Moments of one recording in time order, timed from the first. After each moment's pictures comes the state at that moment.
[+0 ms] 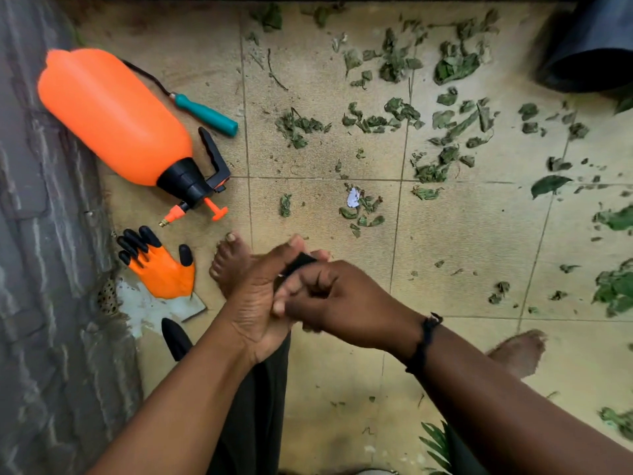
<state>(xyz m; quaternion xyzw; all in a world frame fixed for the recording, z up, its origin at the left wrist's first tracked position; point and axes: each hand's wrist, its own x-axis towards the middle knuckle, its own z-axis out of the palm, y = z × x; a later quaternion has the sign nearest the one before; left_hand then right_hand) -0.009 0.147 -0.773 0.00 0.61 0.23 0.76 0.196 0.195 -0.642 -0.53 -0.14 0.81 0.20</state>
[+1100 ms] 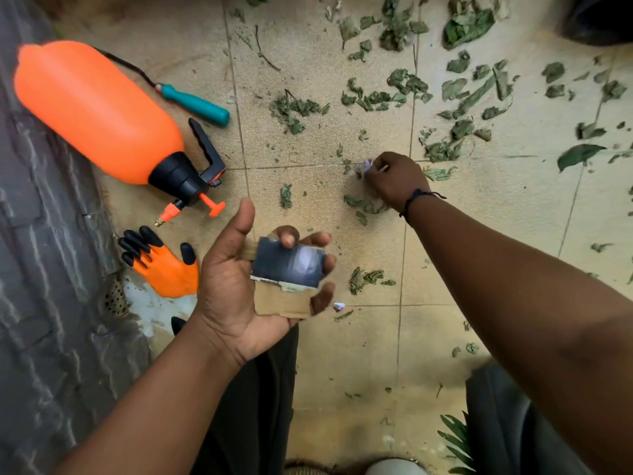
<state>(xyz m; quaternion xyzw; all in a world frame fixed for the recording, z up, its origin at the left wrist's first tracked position) 0.075 0.245 -0.654 -0.10 0.50 0.12 0.85 0.291 0.216 -0.853 -0.81 -0.30 0.50 0.07</state>
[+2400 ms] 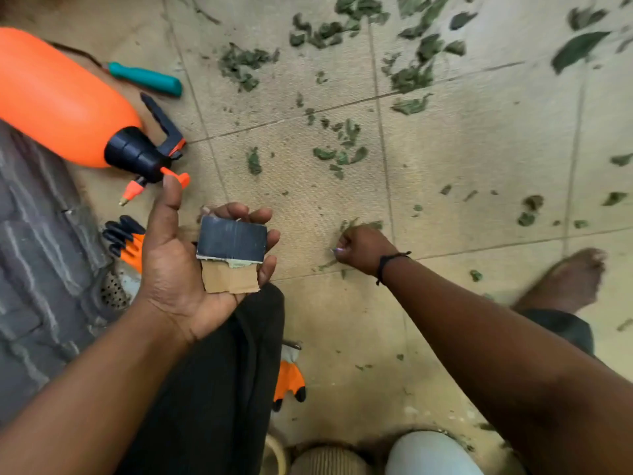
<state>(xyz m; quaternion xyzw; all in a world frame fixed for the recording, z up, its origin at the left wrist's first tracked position) 0.056 0.196 -0.668 0.07 0.64 0.10 0.76 0.206 0.045 -0.865 -0.70 -0.34 0.63 0.04</state>
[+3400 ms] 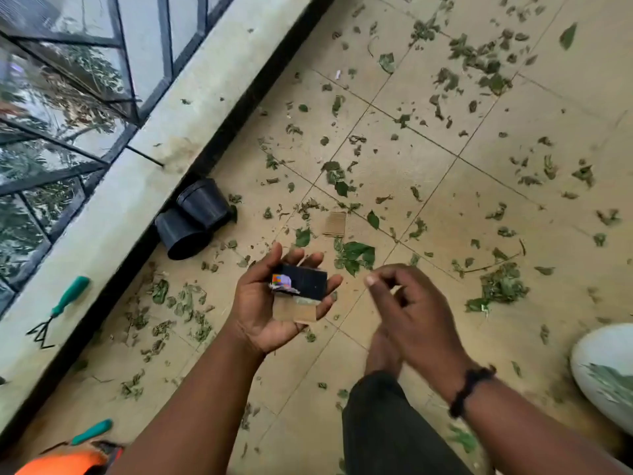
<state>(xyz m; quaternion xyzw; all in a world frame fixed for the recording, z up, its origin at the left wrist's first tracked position) 0.576 -0.026 -0.501 0.17 0.38 -0.23 0.88 0.592 -0.222 -0.495 -0.85 0.01 0.22 0.48</state>
